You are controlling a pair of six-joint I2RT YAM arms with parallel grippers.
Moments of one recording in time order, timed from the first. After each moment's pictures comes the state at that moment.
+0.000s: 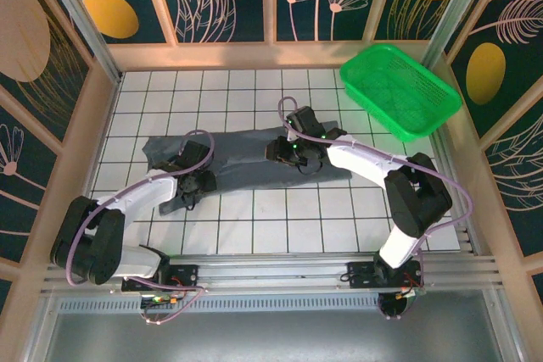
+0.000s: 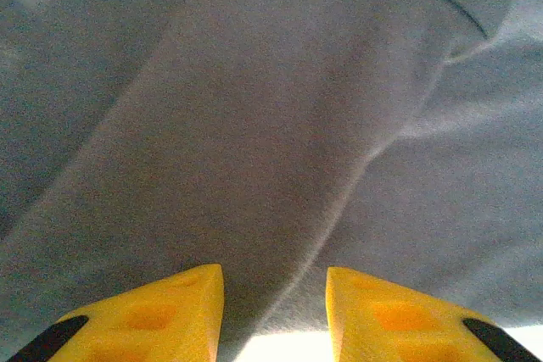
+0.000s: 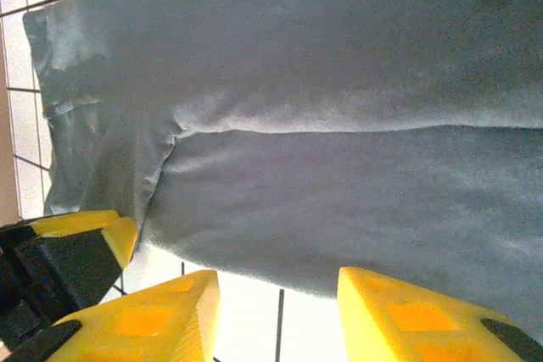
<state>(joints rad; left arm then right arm) -0.41 1.38 0.68 -0.49 -0.07 -0.58 0.66 1.69 1.14 -0.35 -0.34 0.75</state>
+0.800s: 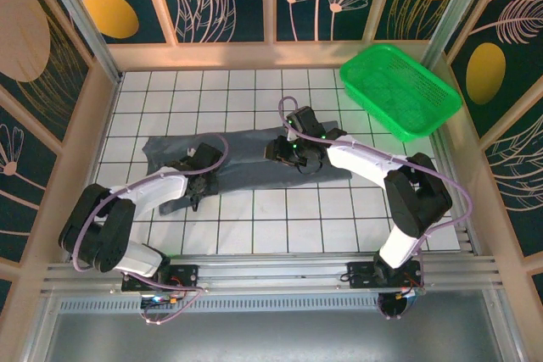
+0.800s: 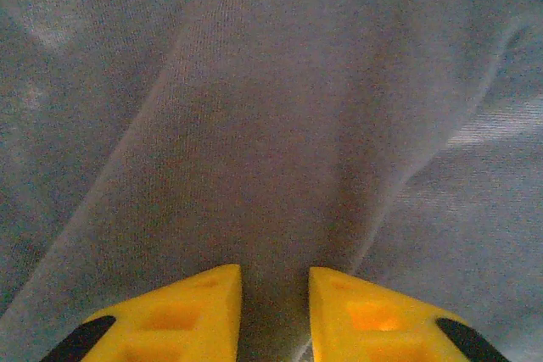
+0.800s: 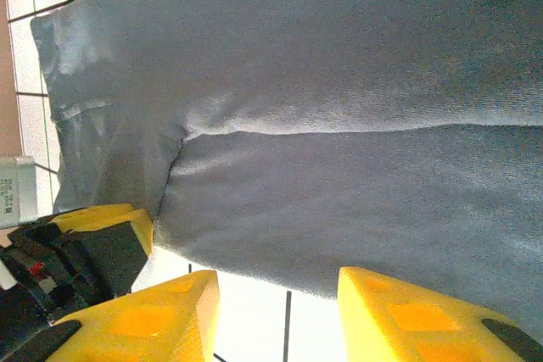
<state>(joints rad) -0.49 1.47 0.70 -0.49 -0.23 -0.53 0.66 1.69 1.13 -0.33 -0.35 0.77</state>
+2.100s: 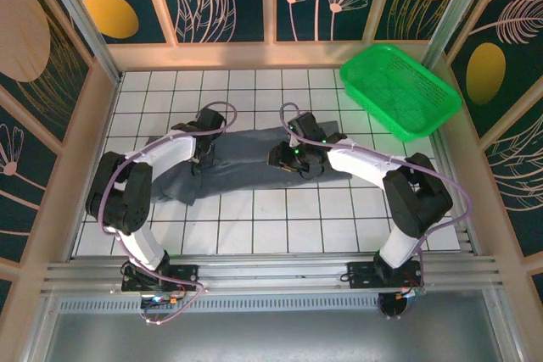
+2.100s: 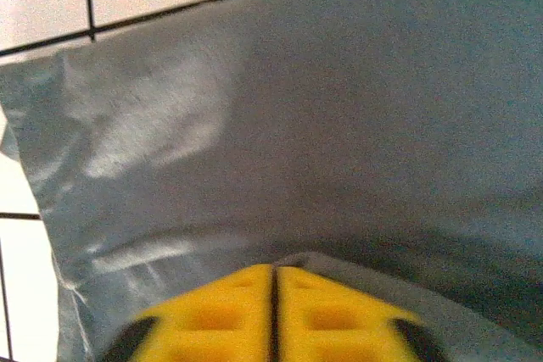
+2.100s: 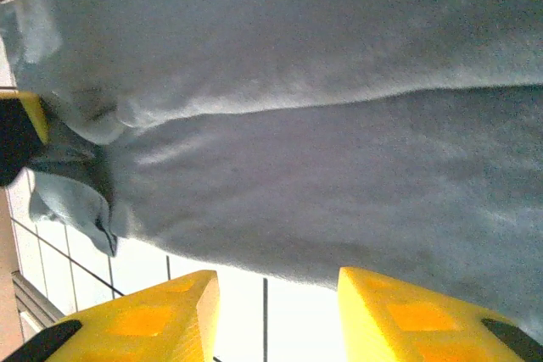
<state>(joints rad) -0.38 1.76 1.13 -0.65 -0.45 -0.21 0.66 1.68 1.07 -0.34 -0.35 0.78</state>
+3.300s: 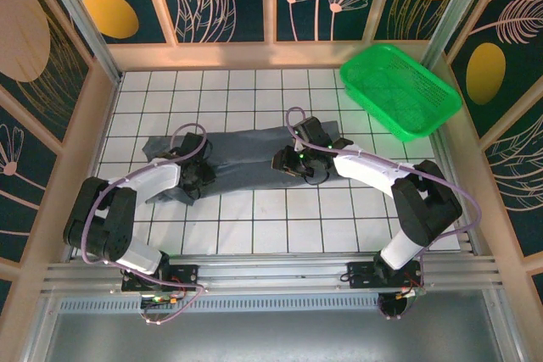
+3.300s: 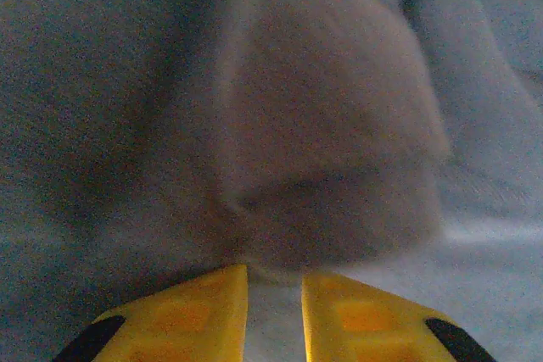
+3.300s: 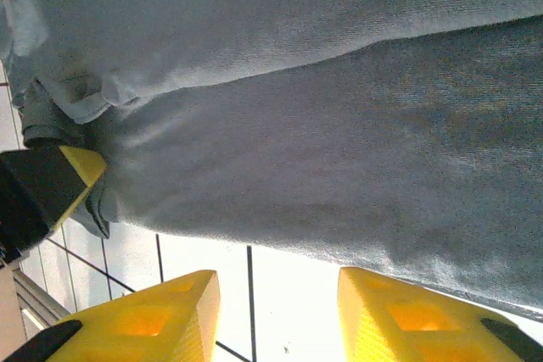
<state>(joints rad) -0.32 1.52 0.77 -0.47 -0.05 -0.84 0.66 1.61 1.00 -0.33 -0.34 0.81</state>
